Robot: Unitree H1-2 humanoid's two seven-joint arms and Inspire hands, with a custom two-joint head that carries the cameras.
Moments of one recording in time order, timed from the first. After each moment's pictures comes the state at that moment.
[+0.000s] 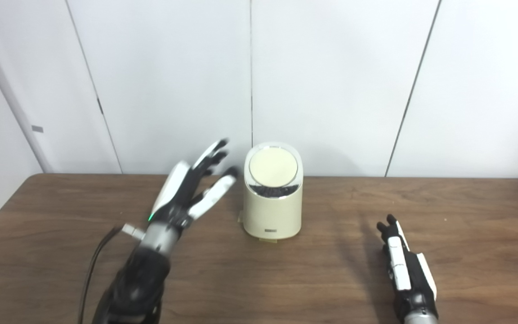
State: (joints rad) left arm -0.26 0.16 -0.02 -0.22 0.42 0.21 -0.16; right arm -0.05 0.04 -0.02 -0.16 -0.06 0.25 -0.07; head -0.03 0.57
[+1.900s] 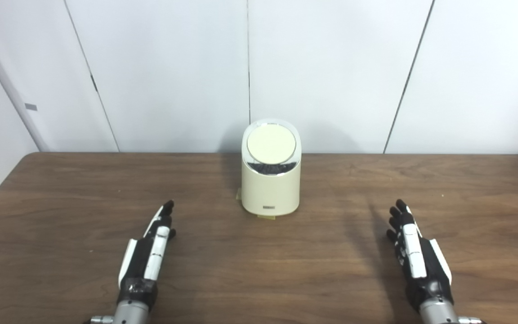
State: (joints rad) left arm 0.06 0.07 0.10 -0.21 0.01 0.13 -0.04; right arm 0.02 -0.03 -0.04 -0.23 0.00 0.26 -0.03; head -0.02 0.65
